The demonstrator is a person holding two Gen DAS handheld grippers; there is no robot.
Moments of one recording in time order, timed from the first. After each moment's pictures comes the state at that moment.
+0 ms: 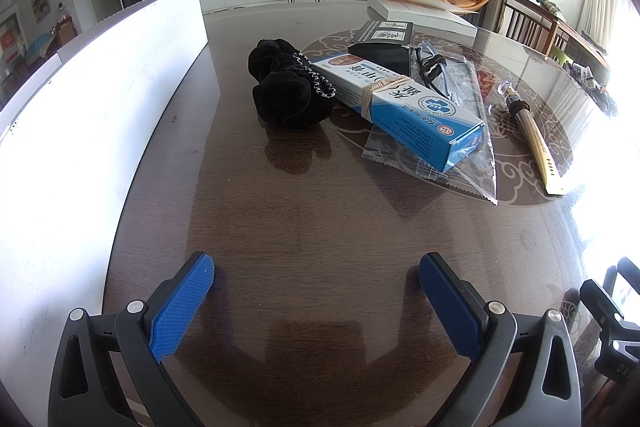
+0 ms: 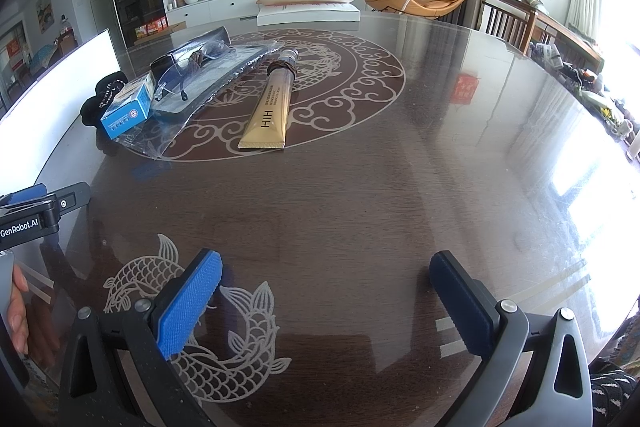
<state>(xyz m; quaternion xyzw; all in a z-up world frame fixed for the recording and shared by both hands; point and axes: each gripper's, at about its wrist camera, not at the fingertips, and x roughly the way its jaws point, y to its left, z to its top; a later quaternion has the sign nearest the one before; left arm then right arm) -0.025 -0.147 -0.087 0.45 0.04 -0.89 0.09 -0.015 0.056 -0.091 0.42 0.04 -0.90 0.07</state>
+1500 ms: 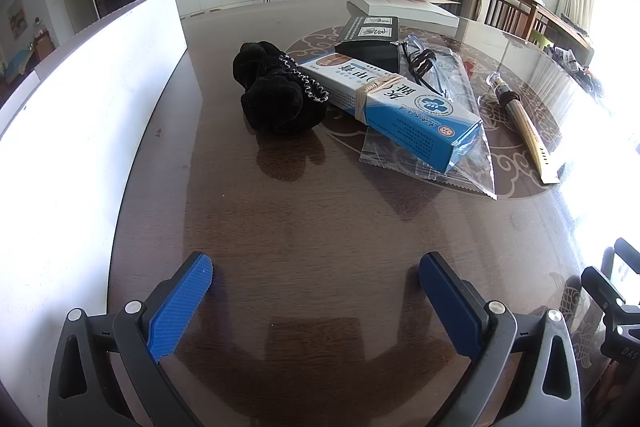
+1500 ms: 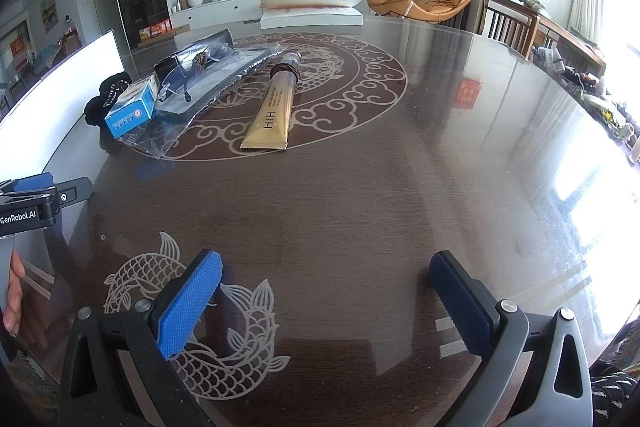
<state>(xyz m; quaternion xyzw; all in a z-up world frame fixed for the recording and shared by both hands) -0.037 -0.156 -0.086 0.46 0.02 -0.89 0.05 -0.014 0.055 -0.092 0.42 0.04 -0.90 0.07</state>
